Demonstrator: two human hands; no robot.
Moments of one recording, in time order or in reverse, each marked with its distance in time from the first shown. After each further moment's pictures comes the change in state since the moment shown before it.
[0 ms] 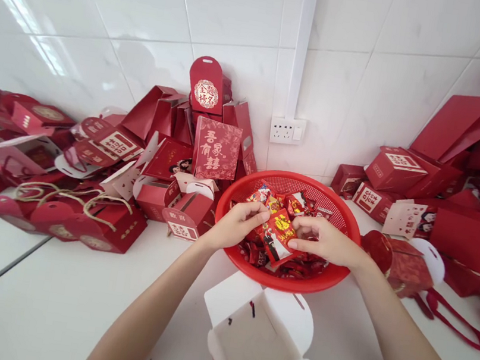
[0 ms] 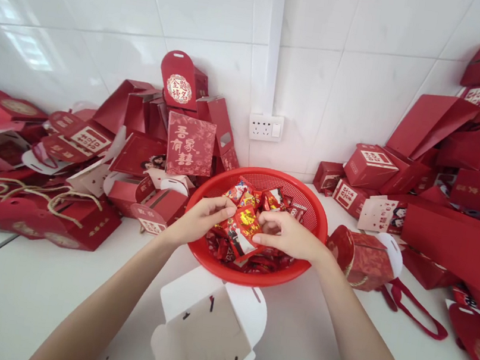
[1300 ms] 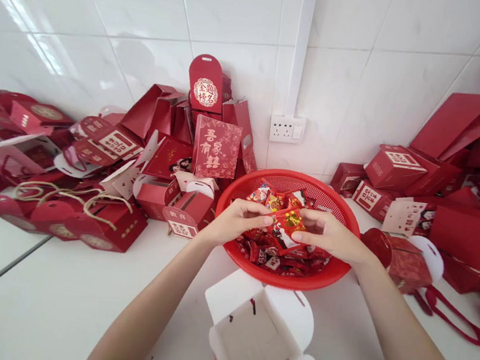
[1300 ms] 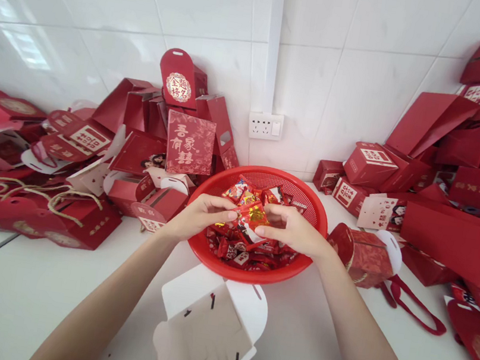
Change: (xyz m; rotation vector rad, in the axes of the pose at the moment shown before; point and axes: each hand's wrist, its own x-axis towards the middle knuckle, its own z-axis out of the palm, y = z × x) left_hand 0.002 0.000 -0.001 -0.262 -0.019 -0.048; right_hand -0.002 0.001 -0.002 0.254 0.098 0.033
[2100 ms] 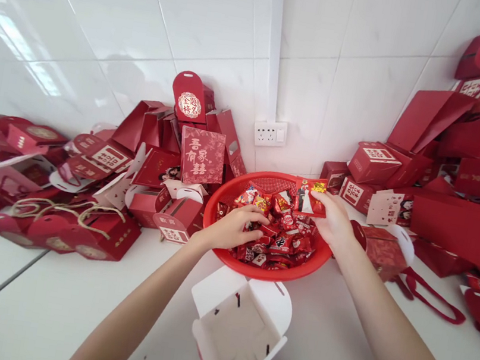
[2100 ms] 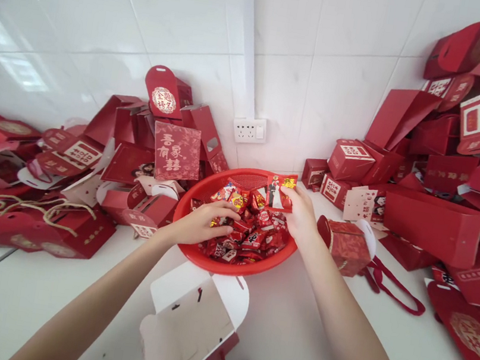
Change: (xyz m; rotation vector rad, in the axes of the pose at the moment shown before) left_hand 0.011 0.001 0.008 0.917 -0.215 0.187; right_hand 0.014 0.008 -0.018 0.610 0.793 -0.081
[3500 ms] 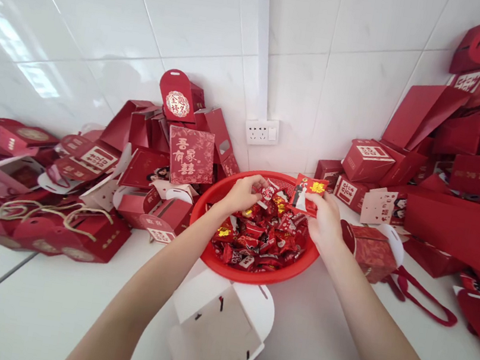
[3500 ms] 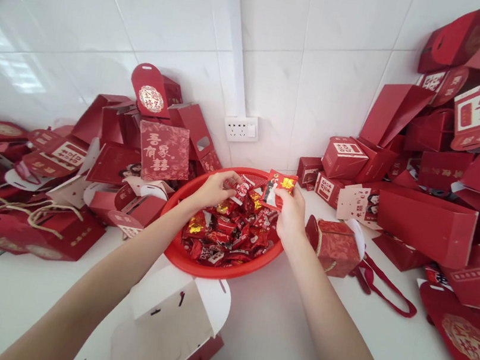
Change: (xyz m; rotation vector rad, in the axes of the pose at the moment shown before) left_hand 0.091 -0.025 0.002 -0.143 0.310 -0.213; right_hand 0.002 0.001 -0.001 0.069 0.107 -0.090
